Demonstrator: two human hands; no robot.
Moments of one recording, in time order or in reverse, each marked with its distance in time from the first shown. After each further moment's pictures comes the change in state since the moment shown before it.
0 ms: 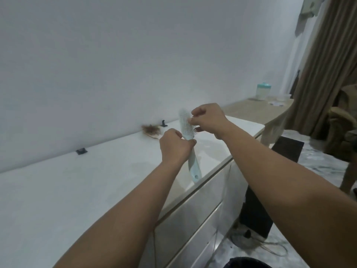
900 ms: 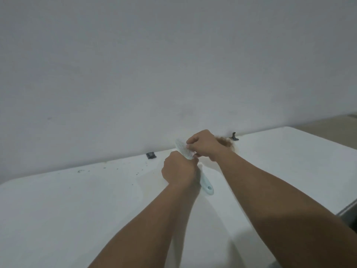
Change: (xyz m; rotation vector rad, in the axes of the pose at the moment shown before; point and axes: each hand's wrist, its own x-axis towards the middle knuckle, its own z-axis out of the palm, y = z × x) left_hand 0.091 -0.106 -0.113 0.359 0.385 -0.389; right_hand 0.066 -0.016 0.235 -0.109 -0.480 -0.001
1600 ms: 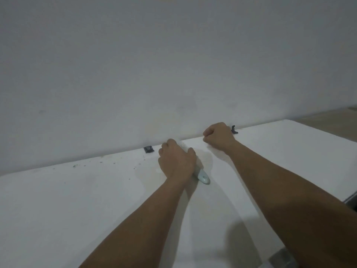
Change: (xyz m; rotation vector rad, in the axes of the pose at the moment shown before) left_hand 0.001 -0.002 0.000 0.041 0.073 0.156; right_hand 0.012 0.034 -0.031 -0.241 0.244 -0.027
